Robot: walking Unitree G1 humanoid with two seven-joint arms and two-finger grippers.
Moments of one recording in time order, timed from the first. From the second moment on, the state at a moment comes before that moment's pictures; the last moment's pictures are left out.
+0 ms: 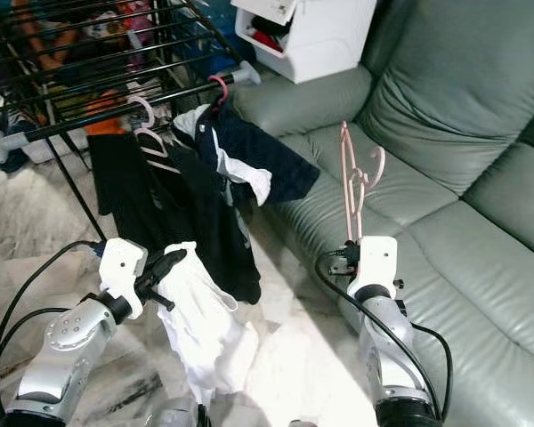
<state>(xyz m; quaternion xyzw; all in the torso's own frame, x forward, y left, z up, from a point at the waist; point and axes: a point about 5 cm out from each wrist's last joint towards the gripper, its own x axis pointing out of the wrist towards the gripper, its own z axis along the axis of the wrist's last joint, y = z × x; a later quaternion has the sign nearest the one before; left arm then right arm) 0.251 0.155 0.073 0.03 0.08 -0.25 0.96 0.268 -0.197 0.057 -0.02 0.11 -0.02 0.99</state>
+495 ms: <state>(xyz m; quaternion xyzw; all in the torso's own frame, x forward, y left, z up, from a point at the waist) 0.250 0.151 0.074 0.04 0.07 -0.26 0.96 0.271 -0.203 0.059 -0.03 0.10 -0.03 0.99</state>
